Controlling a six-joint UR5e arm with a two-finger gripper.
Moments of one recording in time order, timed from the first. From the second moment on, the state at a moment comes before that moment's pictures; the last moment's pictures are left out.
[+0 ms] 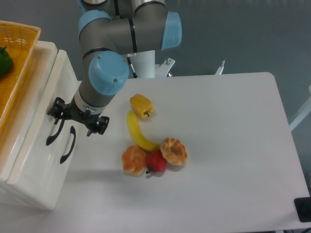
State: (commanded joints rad) arm 2.21 -1.86 -1.53 -1.45 1.10 0.40
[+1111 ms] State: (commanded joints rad) arm 2.20 -1.89 -1.54 -1.44 1.16 0.40
